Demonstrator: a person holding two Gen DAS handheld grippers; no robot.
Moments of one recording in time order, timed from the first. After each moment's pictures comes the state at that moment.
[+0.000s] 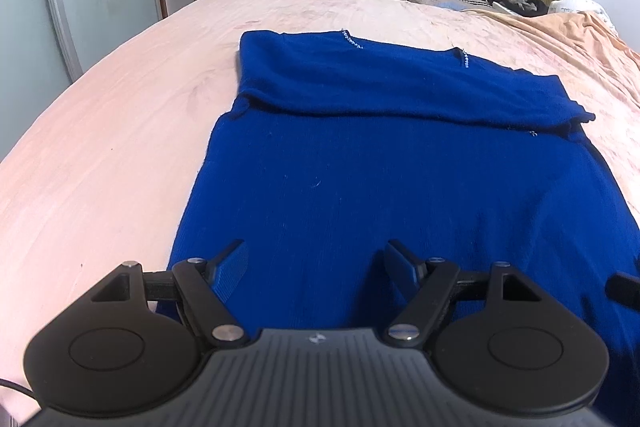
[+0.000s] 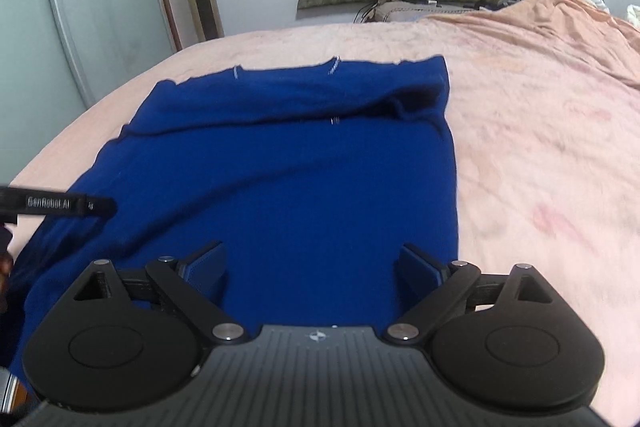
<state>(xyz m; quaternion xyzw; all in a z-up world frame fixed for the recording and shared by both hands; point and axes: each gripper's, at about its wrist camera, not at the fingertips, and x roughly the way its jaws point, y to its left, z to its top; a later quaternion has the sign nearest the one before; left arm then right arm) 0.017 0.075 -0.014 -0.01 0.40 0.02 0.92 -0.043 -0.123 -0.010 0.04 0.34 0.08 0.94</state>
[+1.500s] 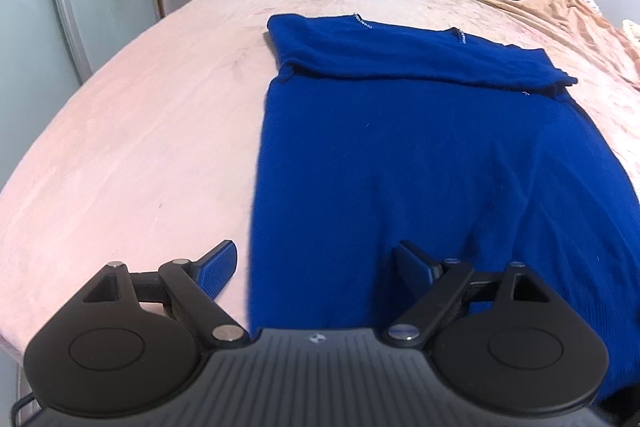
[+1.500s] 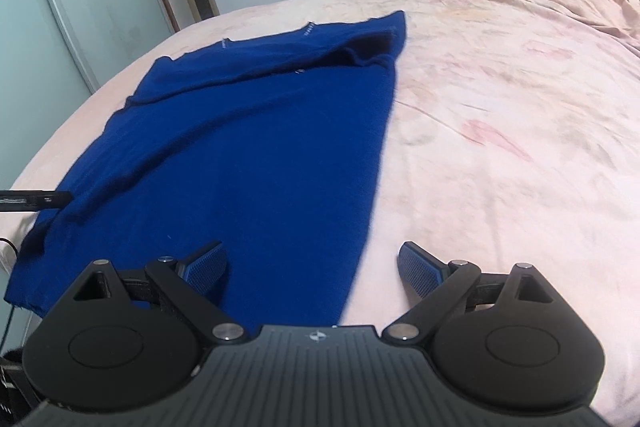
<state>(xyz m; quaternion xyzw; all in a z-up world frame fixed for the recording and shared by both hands) -0.049 0.131 -0.008 0.00 0.41 -0.01 0.91 -0.101 -0.176 -0.008 0.07 0.38 0.08 0.92</state>
